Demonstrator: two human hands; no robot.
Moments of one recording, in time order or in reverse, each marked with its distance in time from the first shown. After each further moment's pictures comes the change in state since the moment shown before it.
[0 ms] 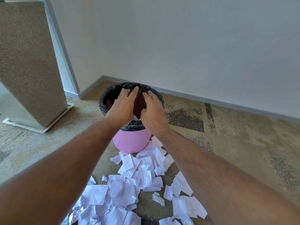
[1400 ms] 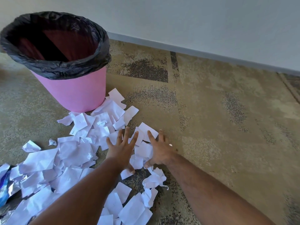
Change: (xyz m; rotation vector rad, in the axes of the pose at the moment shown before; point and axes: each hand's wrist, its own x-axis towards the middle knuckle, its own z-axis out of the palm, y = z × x) left_hand -0.203 0.092 0.265 0.349 -0.763 0.115; right_hand -0.268 0.227 0.013 -0.381 -0.888 0.559
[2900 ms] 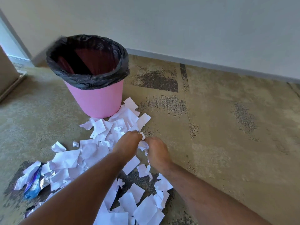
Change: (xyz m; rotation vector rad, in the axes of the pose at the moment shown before) left_hand -0.029 -0.032 -0.064 -0.308 0.359 0.077; right_hand -0.042 -0.079 -0.015 0.244 0.514 -0.285
